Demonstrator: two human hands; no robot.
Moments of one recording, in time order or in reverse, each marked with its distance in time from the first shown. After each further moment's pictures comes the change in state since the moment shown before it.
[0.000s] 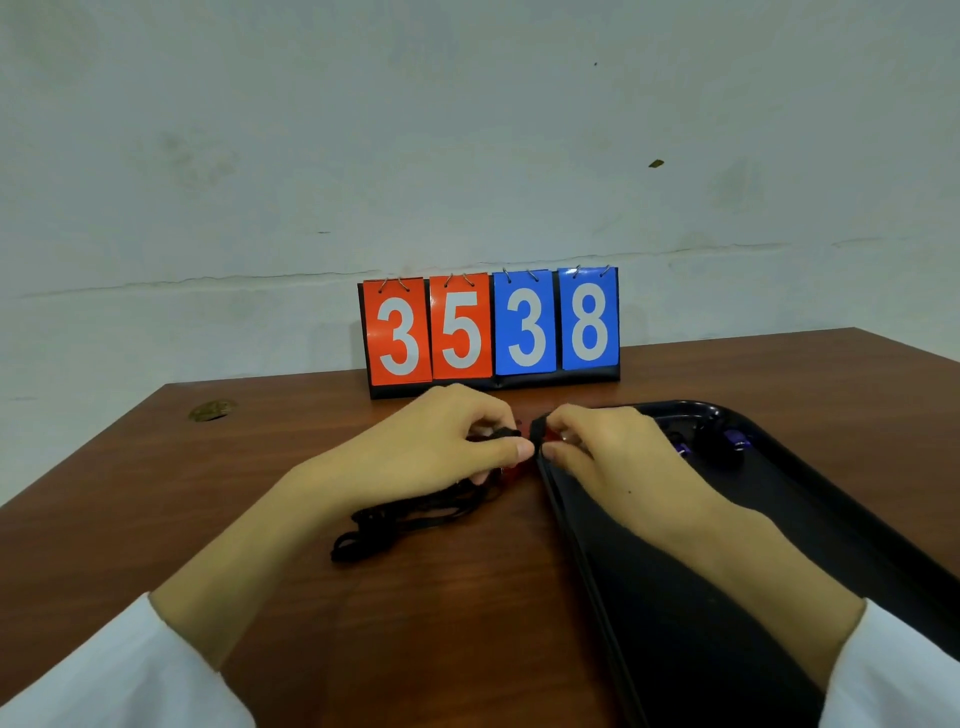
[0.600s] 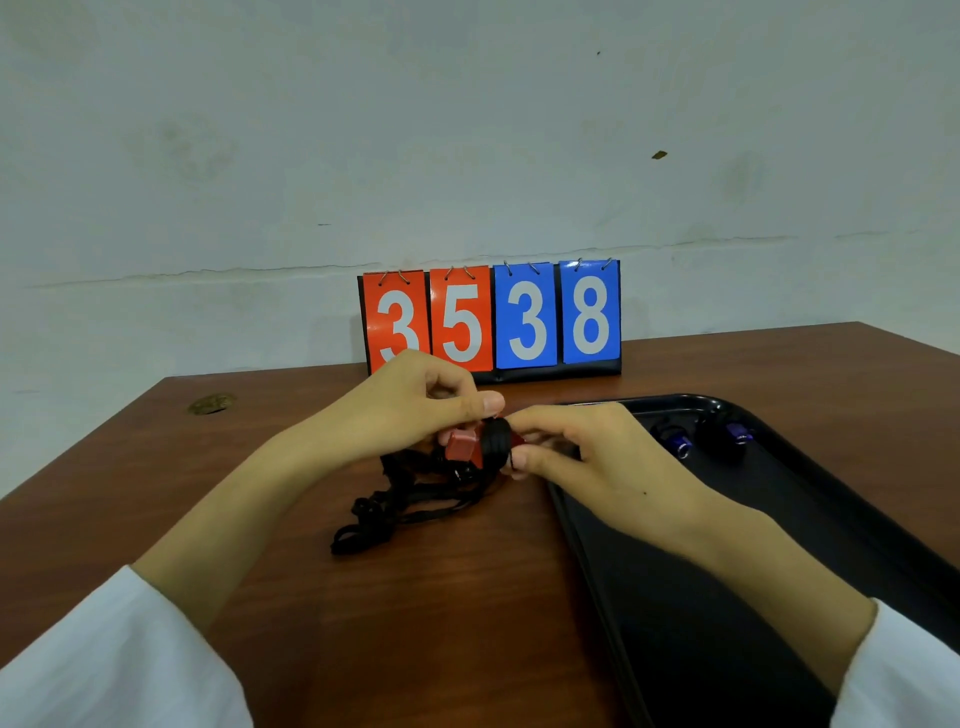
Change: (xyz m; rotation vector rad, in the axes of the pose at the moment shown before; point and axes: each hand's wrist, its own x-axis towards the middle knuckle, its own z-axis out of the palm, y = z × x) left_hand 0.003 -0.016 -0.017 -0.144 0.114 -0.031; right_hand -0.004 -0.014 -0.003 0.348 -0.031 -0.226
